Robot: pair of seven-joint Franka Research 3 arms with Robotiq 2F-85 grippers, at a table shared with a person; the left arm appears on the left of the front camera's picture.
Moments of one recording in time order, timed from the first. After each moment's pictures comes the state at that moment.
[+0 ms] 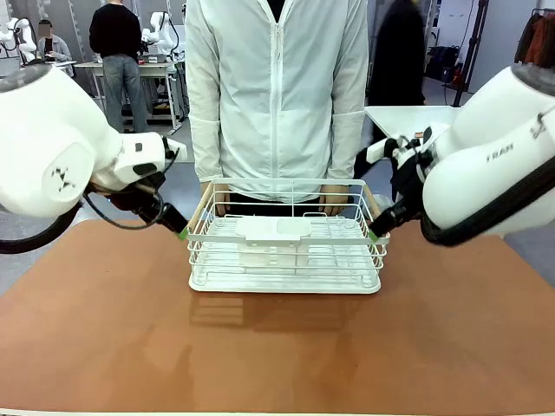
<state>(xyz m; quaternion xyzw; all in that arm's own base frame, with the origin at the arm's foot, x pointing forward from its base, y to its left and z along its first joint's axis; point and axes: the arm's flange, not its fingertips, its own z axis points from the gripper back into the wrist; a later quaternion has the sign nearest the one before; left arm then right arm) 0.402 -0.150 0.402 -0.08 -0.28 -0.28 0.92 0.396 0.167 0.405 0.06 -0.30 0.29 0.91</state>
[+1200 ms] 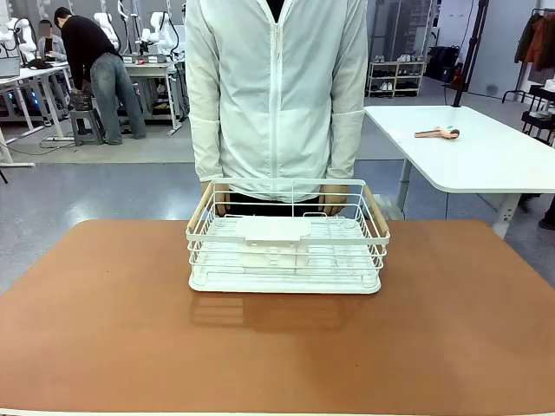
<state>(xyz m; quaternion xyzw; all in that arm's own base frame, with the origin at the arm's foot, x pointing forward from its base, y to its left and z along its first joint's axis) 0.323 0.247 0.404 -0.63 -0.26 0.04 0.73 0.338 -0.223 0.441 0.58 -0.20 -0.13 0.78</state>
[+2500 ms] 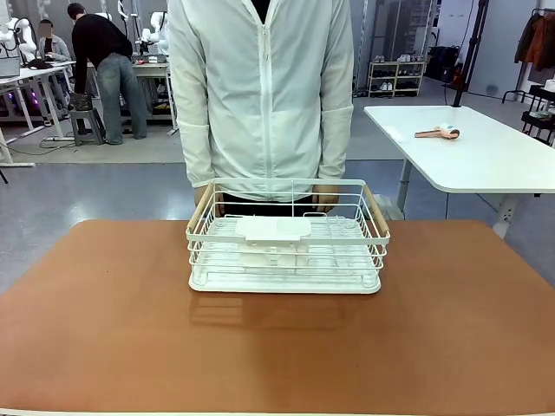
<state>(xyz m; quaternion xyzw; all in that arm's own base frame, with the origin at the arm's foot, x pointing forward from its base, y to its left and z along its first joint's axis) 0.334 0.259 0.388 -0.63 -0.23 0.08 0.74 0.348 -0.246 0.403 0.56 -0.13 -0.18 0.80</state>
